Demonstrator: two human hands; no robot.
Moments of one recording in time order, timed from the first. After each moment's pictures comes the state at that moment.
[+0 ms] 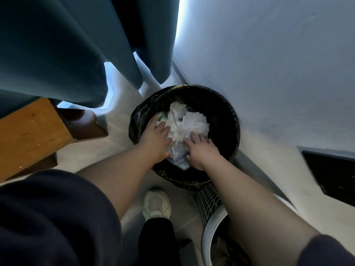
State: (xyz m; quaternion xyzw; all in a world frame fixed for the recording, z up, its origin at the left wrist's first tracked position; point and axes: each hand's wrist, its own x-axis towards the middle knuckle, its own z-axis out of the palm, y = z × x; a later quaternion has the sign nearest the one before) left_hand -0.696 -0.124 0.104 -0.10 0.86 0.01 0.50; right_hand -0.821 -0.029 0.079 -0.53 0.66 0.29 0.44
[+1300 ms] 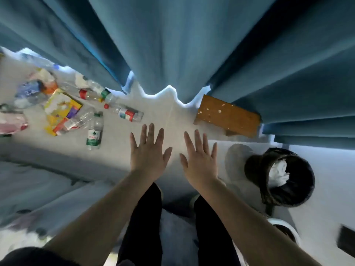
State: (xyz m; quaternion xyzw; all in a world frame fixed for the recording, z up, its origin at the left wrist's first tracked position) left_hand -0.136 0.057 0.410 -0.78 0.55 0.25 0.16; right_hand -0.283 0.012 0.406 -0.80 0.50 0.22 0.24
